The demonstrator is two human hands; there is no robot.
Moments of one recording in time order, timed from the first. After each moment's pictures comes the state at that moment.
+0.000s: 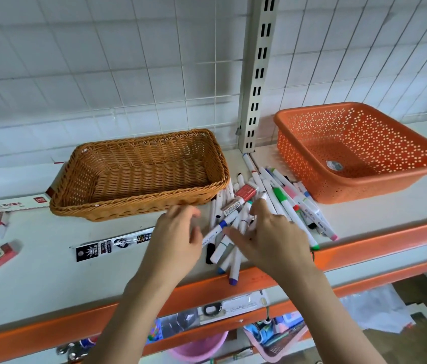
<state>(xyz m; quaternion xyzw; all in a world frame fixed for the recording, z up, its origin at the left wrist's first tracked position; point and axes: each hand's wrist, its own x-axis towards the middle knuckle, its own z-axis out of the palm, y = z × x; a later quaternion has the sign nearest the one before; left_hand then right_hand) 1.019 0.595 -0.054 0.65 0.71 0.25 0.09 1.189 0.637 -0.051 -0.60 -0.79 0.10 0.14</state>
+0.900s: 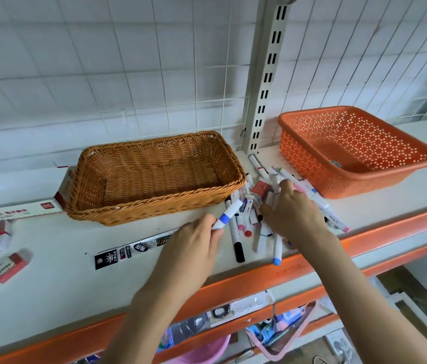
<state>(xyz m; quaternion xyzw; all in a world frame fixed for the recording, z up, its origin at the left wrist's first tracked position) 0.998 0.573 -0.047 0.73 0.64 0.22 0.09 1.173 0.664 -0.037 -0.69 -0.70 0.10 0.11</state>
